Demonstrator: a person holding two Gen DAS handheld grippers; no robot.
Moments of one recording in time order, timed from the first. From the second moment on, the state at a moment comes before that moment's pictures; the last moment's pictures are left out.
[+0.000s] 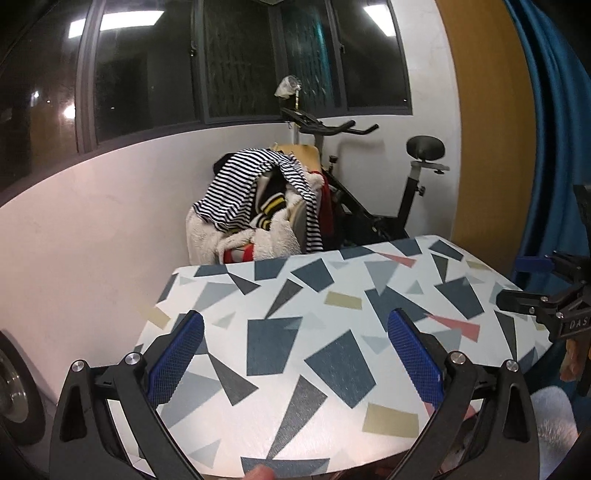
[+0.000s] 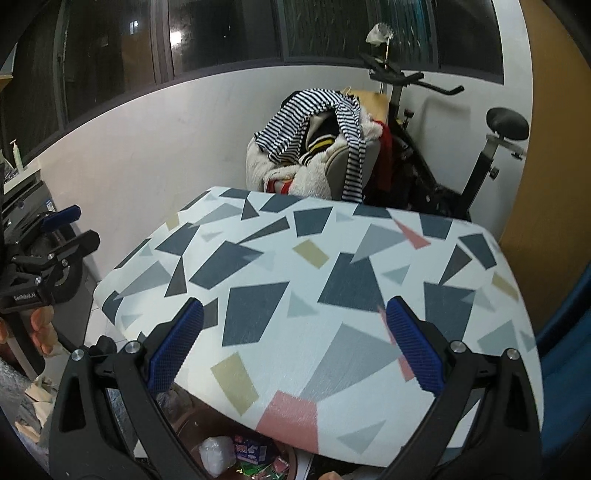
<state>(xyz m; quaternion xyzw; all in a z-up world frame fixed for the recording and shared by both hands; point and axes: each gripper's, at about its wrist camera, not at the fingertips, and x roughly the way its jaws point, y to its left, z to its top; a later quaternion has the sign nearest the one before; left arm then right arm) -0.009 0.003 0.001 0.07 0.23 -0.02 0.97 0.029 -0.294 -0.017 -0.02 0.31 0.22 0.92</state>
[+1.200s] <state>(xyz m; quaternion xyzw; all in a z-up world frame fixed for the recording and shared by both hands) -0.015 0.003 0.011 0.07 0.22 -0.01 0.97 0.026 -0.301 0.004 -0.02 0.30 0.20 0.93</state>
